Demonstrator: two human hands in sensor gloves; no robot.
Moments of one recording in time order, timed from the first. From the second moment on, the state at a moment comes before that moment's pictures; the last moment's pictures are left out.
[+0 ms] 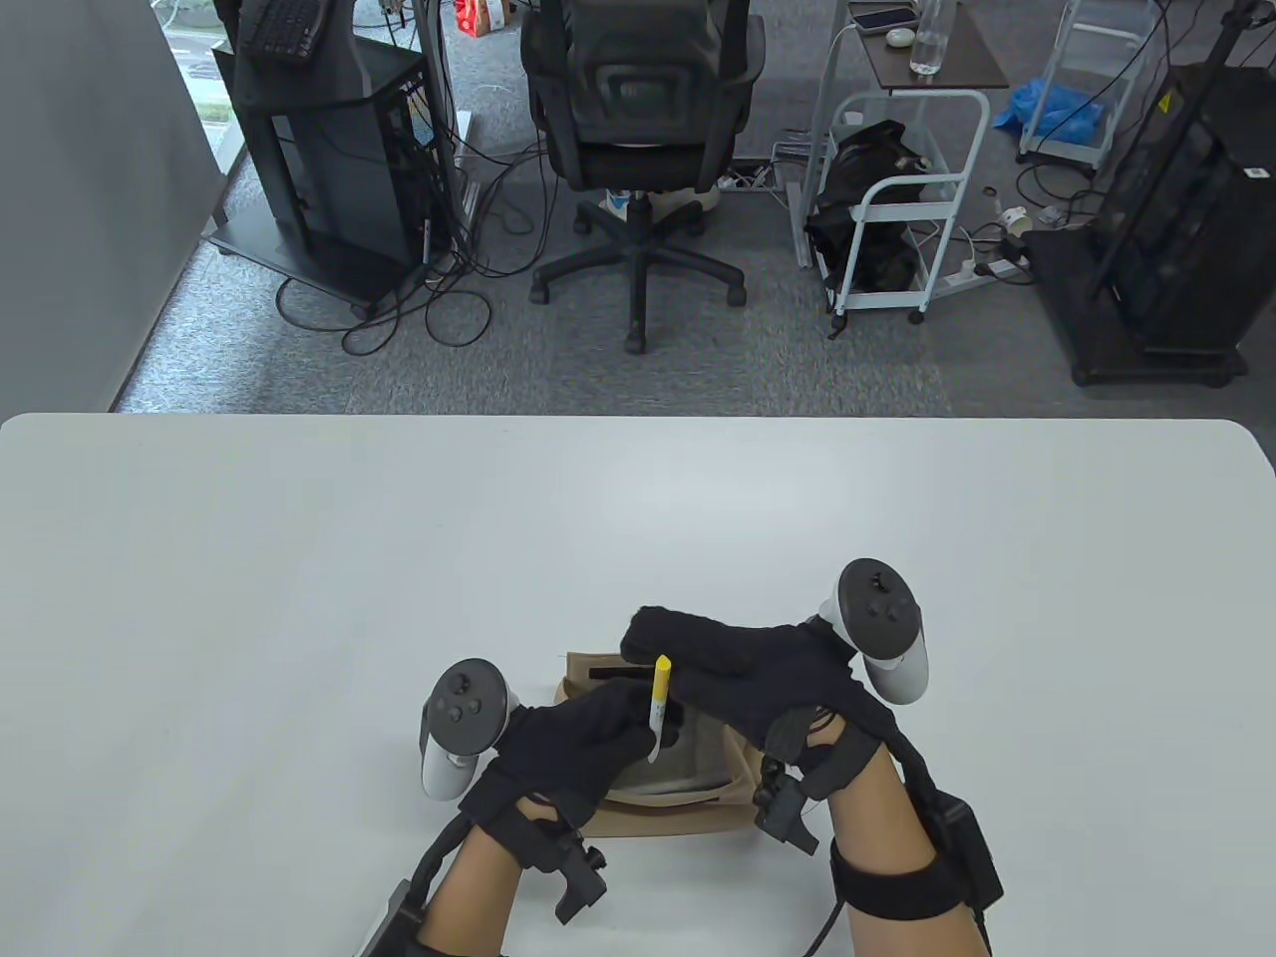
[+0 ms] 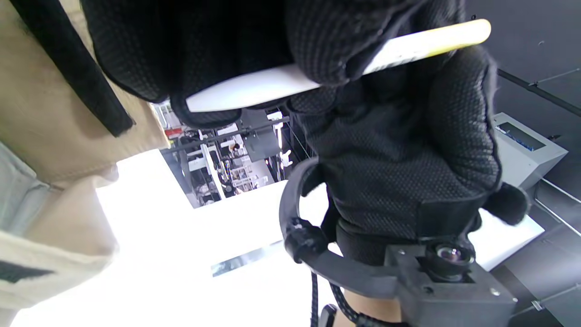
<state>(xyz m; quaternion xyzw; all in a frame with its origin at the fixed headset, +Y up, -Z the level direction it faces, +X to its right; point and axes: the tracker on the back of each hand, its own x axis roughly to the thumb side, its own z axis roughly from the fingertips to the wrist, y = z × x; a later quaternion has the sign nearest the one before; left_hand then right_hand) -0.118 -0.693 -0.290 -0.10 -0.32 0.61 0.72 0.093 -0.612 -0.322 0.38 0.15 0.67 0.62</state>
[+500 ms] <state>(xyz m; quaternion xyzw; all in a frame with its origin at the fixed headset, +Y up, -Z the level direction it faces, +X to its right) -0.119 -0.695 -0.292 -0.10 -0.32 0.61 0.72 0.100 -0.612 -0.325 0.33 0.04 0.71 0.62</state>
